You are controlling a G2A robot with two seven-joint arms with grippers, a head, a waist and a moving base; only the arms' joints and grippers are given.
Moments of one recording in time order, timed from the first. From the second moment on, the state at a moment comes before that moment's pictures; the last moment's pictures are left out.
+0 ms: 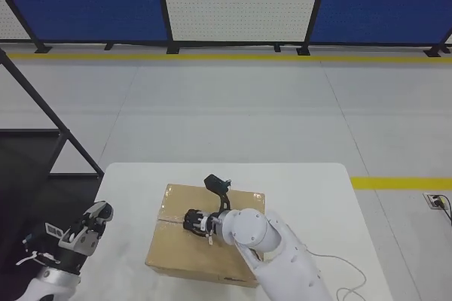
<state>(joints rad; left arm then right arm) 1.52 -1.11 -1.80 -1.95 -0.57 0.05 -0.27 -0.69 -1.64 0.99 -1.29 -0.39 0.42 0.78</state>
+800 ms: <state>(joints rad) 1.47 -1.12 -1.73 -1.98 -0.49 0.11 -0.27 -1.09 -1.54 1.32 -1.73 -0.44 0.44 0.77</state>
